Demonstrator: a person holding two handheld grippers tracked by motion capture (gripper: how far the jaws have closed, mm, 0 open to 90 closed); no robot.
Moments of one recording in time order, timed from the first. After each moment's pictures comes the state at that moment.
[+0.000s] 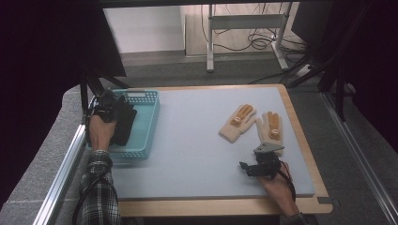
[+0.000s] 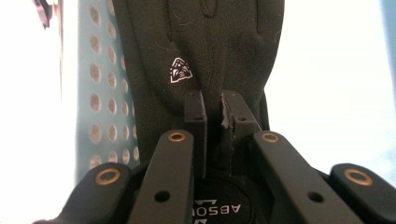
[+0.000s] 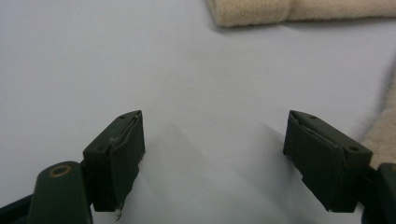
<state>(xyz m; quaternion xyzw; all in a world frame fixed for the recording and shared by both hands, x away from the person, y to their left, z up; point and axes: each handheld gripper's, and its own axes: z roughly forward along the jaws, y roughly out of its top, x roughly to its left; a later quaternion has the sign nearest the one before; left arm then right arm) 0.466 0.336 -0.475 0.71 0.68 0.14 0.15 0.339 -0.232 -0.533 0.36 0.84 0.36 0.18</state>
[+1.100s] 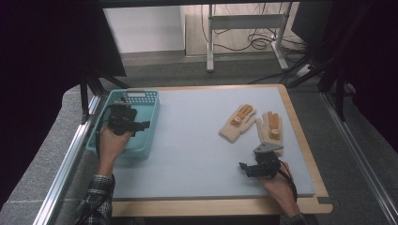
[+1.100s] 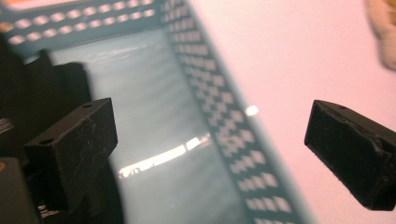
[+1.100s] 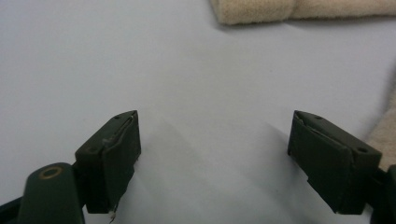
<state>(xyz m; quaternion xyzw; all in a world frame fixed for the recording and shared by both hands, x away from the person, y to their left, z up) 0.392 0.261 -0.453 0.76 0.52 0.16 0.36 0.339 -0.231 -0.533 0.36 0.85 0.35 0.18</state>
